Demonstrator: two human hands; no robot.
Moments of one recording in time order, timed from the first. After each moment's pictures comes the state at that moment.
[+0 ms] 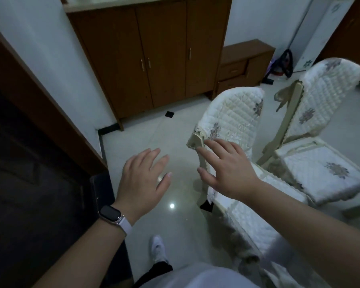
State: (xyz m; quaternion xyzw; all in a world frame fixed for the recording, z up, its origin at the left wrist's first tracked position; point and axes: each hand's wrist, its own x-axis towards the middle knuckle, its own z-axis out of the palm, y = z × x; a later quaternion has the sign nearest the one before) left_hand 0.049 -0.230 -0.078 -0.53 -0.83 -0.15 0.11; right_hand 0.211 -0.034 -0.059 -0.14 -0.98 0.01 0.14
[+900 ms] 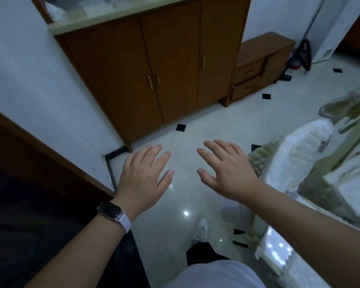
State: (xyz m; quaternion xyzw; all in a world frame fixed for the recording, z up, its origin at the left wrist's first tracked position) left_hand -0.283 -0.100 -0.069 -0.57 -0.81 -0.10 0.11; right_hand -0.108 0.081 -0.084 -0.17 -0.97 0.02 0.16
